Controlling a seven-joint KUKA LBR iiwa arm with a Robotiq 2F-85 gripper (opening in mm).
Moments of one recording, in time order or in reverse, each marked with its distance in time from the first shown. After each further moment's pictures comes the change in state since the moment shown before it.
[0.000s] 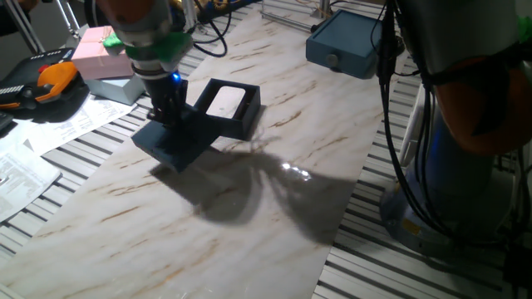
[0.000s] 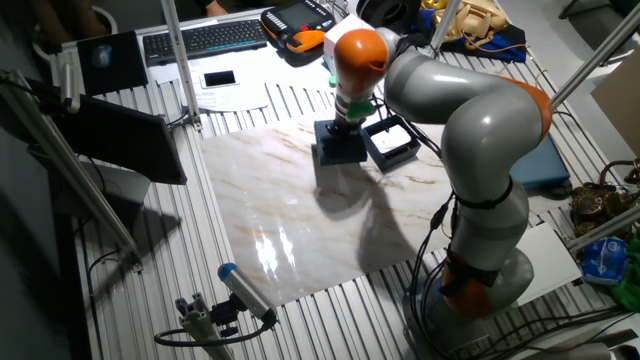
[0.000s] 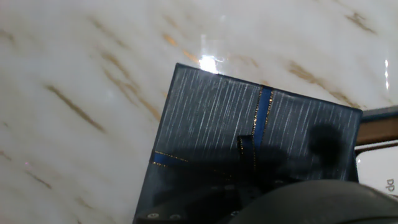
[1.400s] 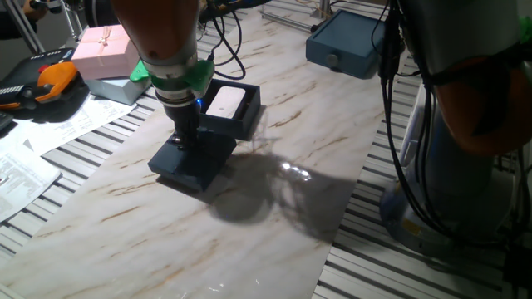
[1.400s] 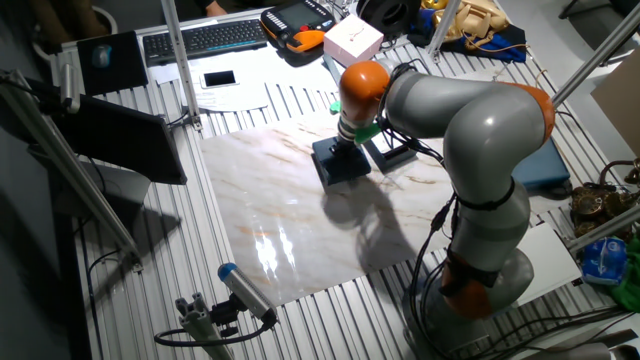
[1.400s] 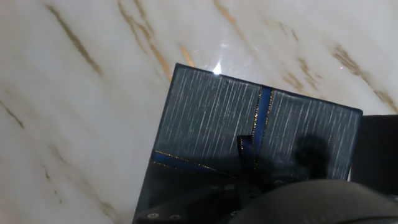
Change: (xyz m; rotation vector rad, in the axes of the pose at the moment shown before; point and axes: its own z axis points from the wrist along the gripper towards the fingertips) arm 0.027 0.004 0.054 -0.021 -0.024 -0.168
